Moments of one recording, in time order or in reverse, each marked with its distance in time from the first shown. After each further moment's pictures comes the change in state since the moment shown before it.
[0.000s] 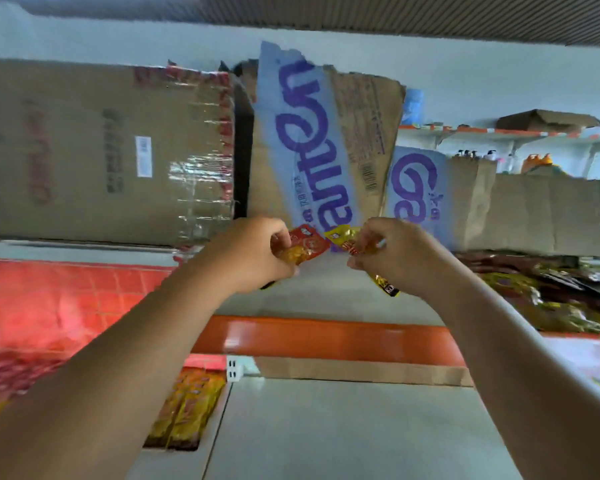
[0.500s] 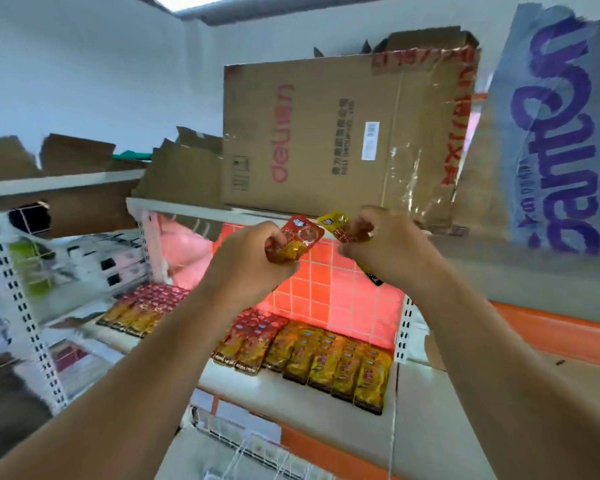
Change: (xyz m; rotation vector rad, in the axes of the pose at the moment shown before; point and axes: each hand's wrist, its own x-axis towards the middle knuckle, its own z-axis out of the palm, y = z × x) left_hand -0.172 -0.231 -0.138 0.016 0.347 -0.302; right_hand -0.004 -0.271 0.185 0.273 -0.148 -0.266
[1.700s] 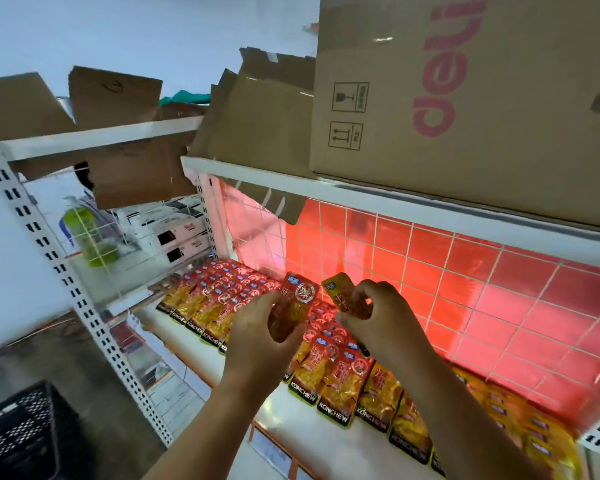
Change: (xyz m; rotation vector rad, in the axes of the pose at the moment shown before) left_hand 0.022 -0.285 0.089 0.060 0.132 -0.306; right_hand 0.116 0.055 0.321 0.186 -0.274 0.060
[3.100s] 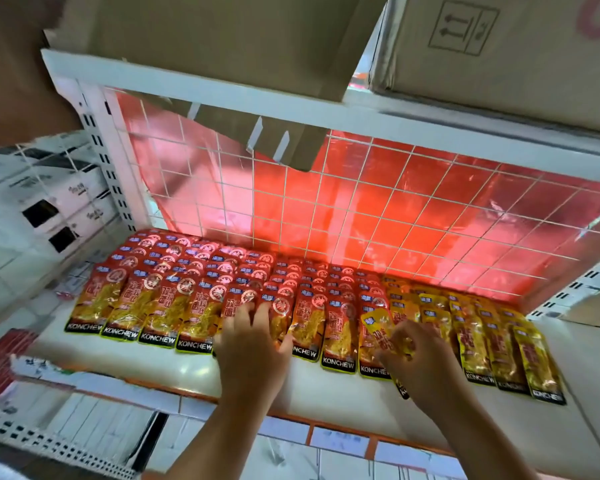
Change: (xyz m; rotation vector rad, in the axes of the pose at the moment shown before) left_hand 0.030 -0.181 0.063 0.295 -0.306 0.100; right_hand -0.072 0.006 0.126 -0.245 0.195 0.516
